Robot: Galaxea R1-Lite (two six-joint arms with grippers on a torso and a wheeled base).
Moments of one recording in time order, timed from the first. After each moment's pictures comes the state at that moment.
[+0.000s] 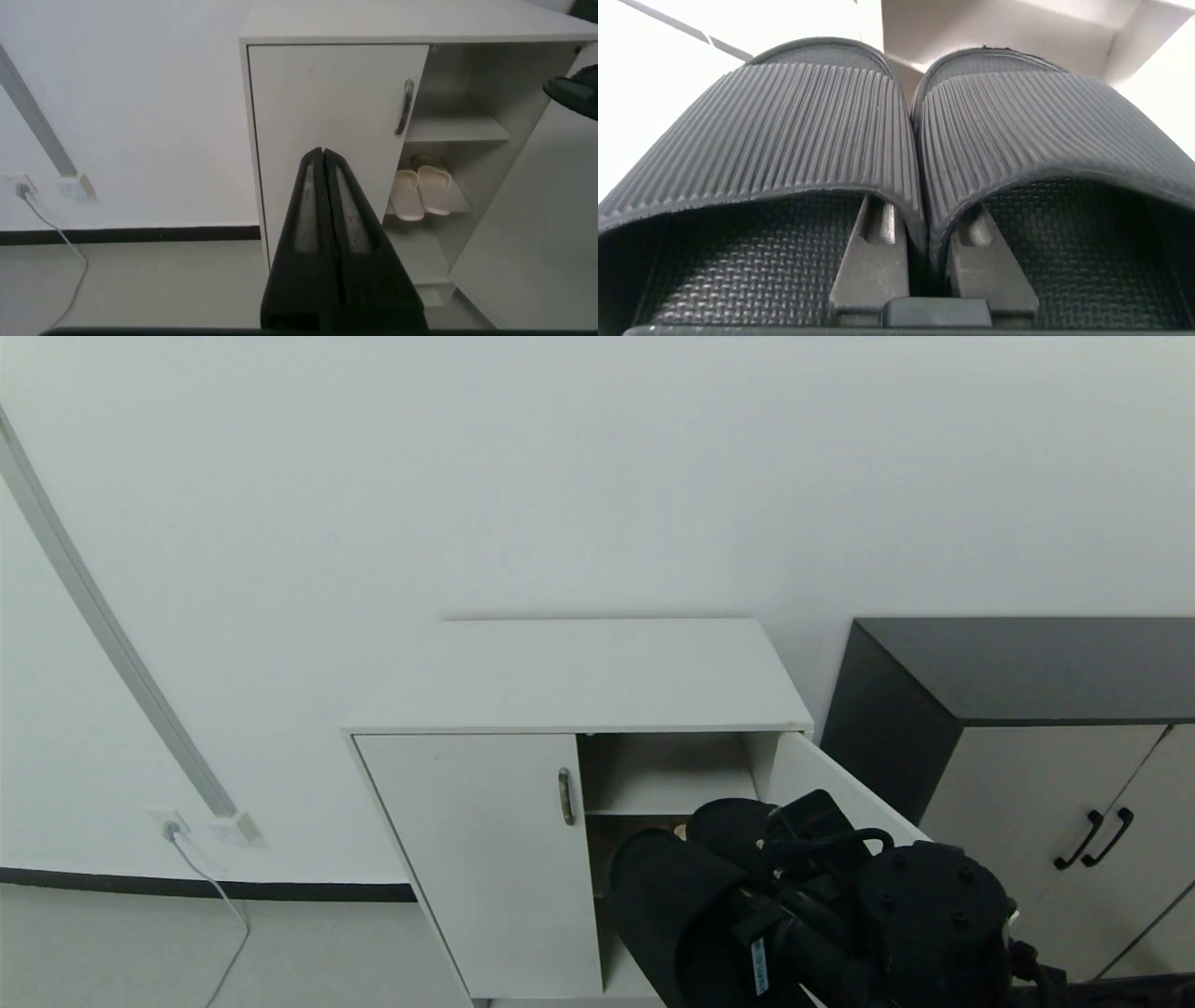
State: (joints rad) left arm 0.00 0.00 0.00 0.00 0.01 0.00; right arm 0.97 1.81 -0.47 -1.03 -0.42 0.15
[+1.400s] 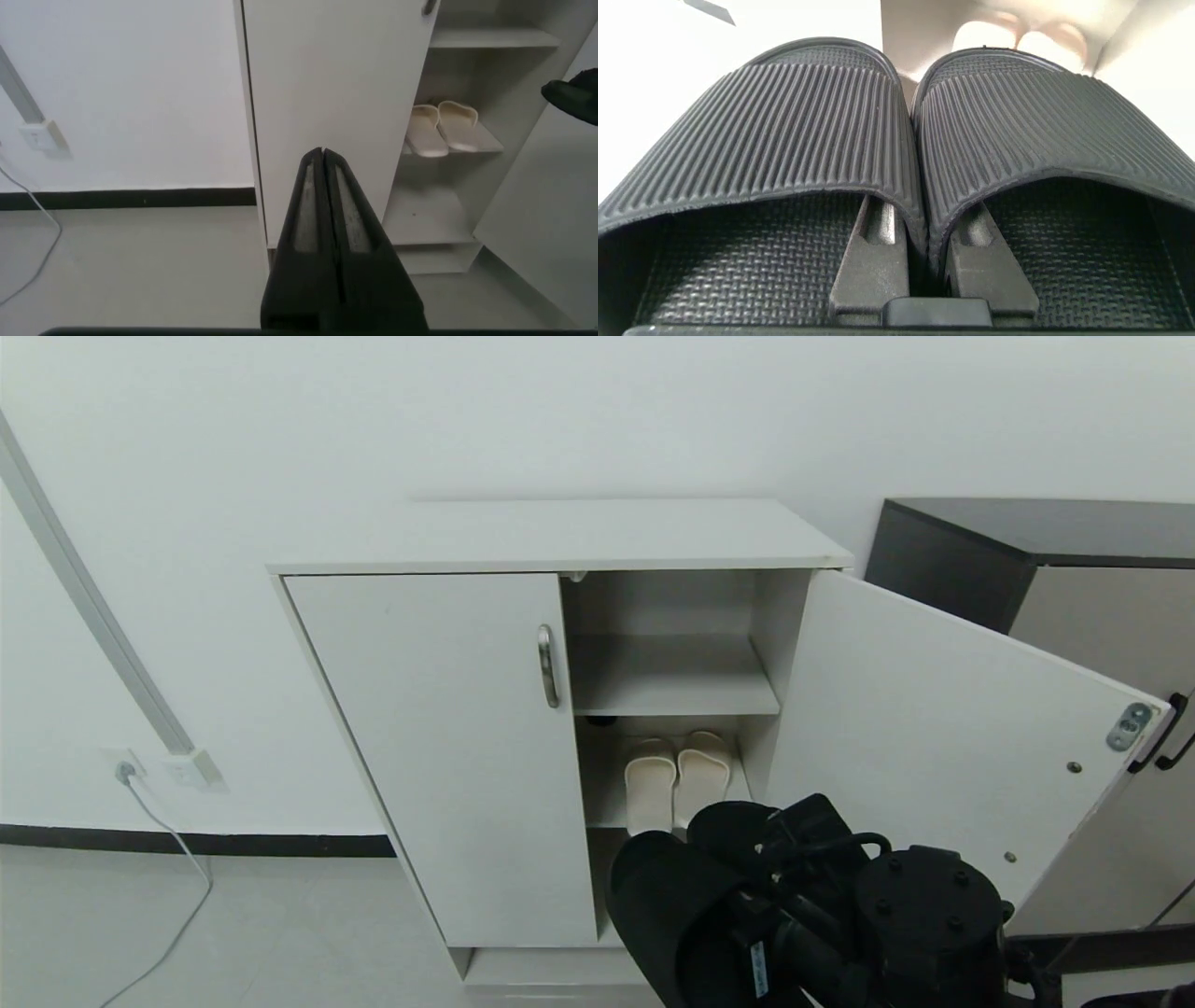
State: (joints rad) left arm 0.00 0.00 0.00 0.00 0.01 0.00; right arm 0.97 1.82 -0.47 -1.05 -0.42 0.15
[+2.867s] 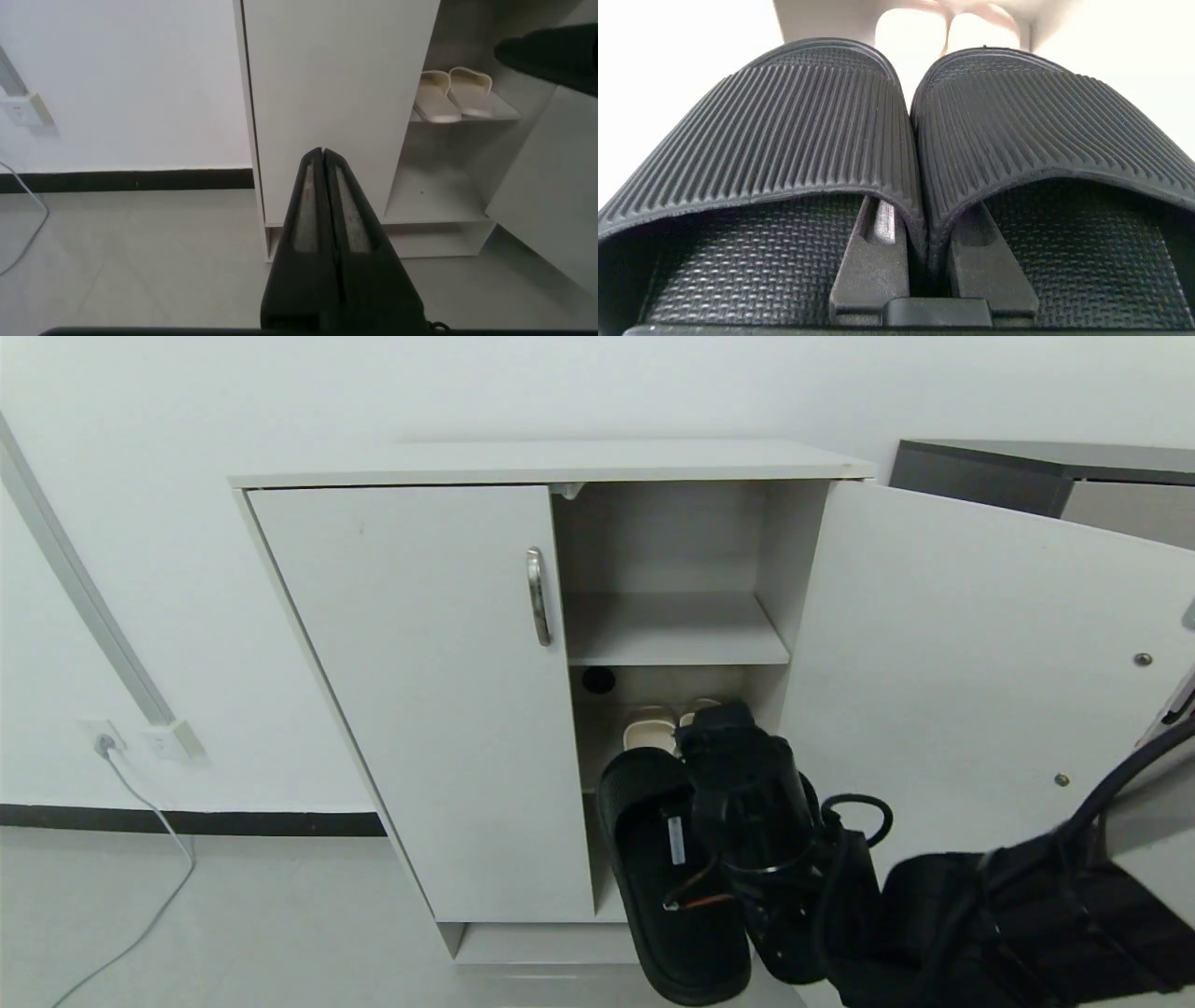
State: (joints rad) left arm 0.00 0.00 0.00 0.00 0.01 0.01; right arm 0.94 1.97 -1.01 -0.59 -0.72 0.23
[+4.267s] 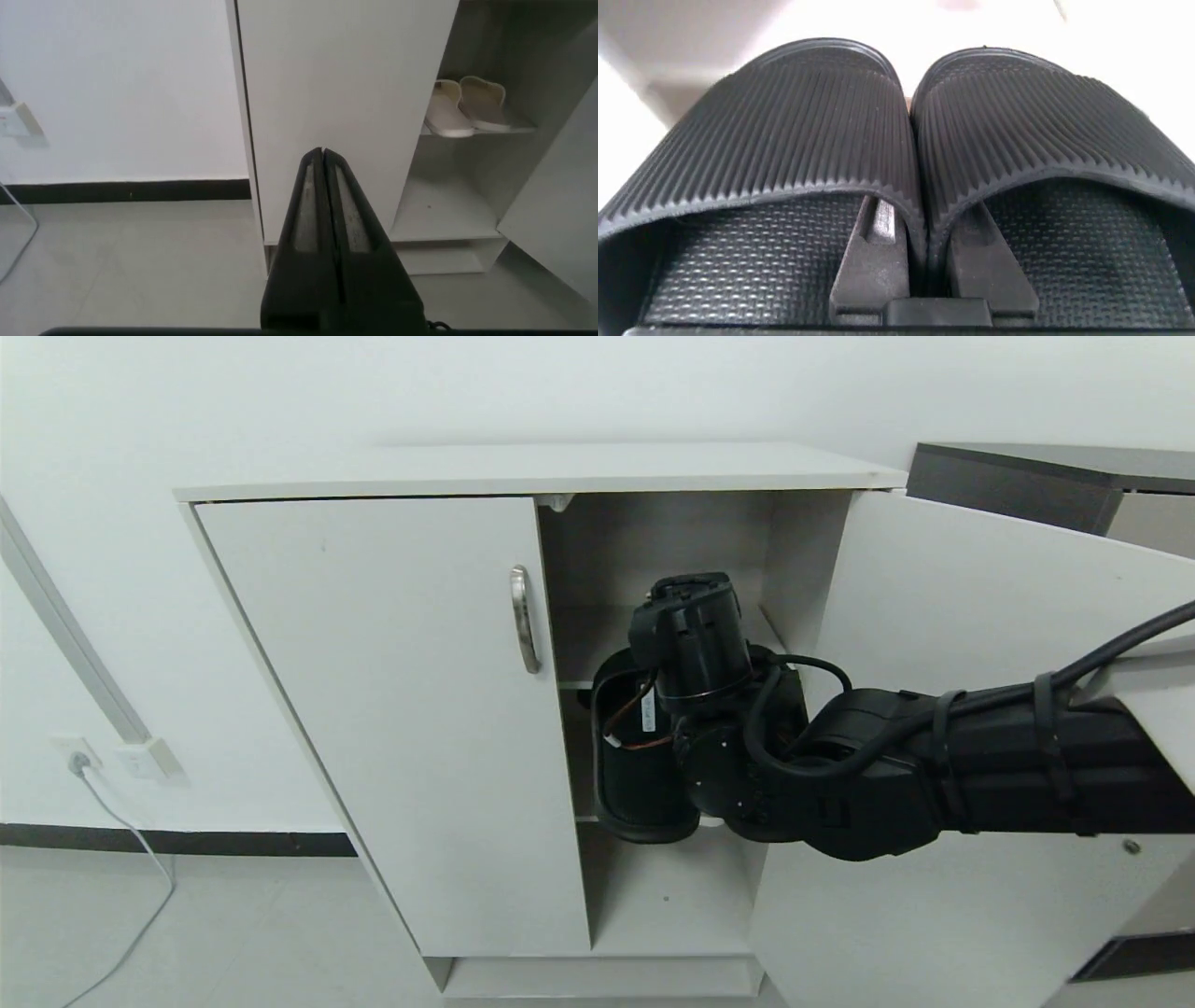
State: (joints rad) left arm 0.00 0.00 0.00 0.00 0.01 0.01; right arm 0.90 2.06 -1.55 -0.21 -0.86 0.23
